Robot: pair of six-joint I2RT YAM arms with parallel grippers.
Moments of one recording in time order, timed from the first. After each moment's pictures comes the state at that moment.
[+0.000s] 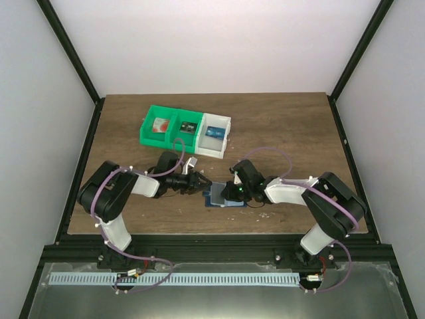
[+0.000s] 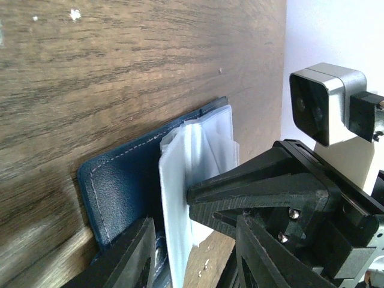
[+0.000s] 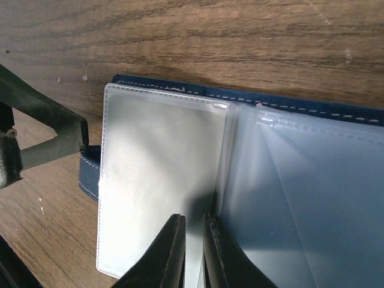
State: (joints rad) left arm -0.47 1.76 0.59 0.48 0.87 -0.88; right arm 0.72 1.58 0.65 0.01 -0.30 0.73
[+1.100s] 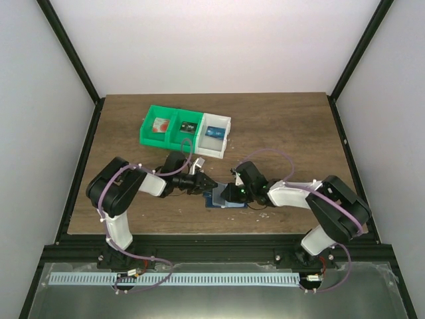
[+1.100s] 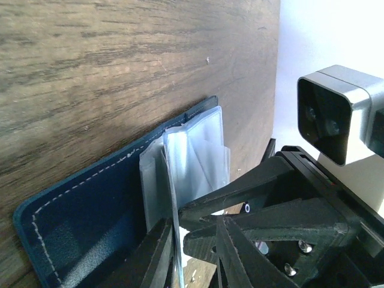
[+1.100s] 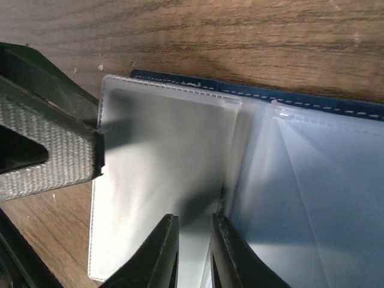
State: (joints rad) left arm -0.53 1.85 0.65 0.54 0.88 -0.94; right arm 0.72 1.55 0.60 0.05 -0.33 0.73
